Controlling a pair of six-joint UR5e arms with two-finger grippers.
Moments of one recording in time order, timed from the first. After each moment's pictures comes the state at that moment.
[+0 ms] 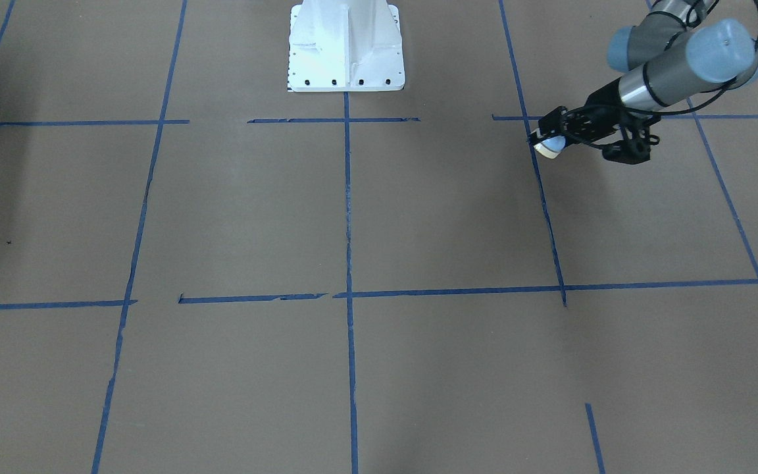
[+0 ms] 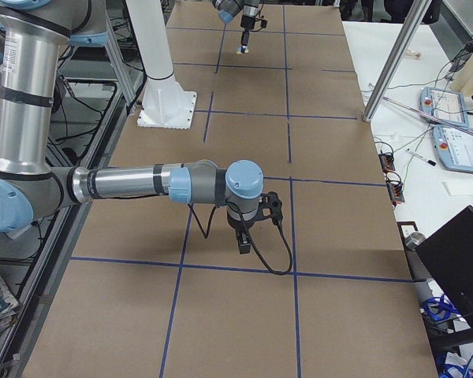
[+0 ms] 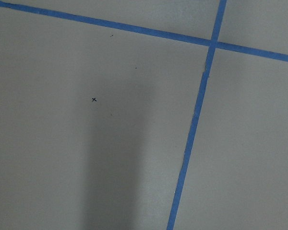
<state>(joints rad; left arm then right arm) -0.79 -1.69 -1.79 -2.25 -2.45 -1.33 1.54 -1.78 1.89 -1.68 2.40 -0.18</state>
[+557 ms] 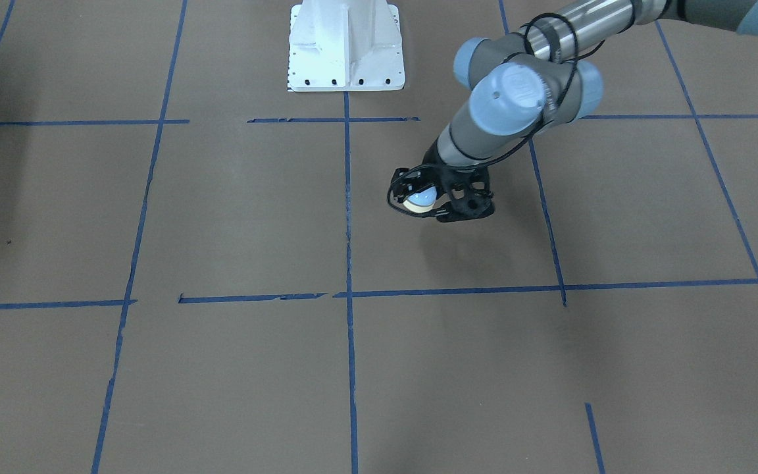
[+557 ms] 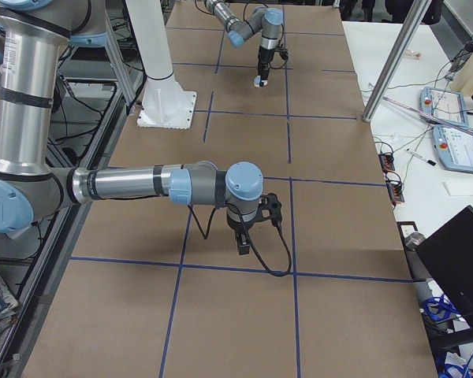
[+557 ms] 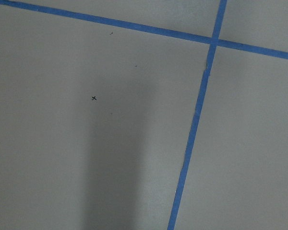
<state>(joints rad) -0.67 -2.31 -1.48 -1.77 -2.22 -1.34 1.53 -1.78 1.89 -1.68 2.40 -0.18</state>
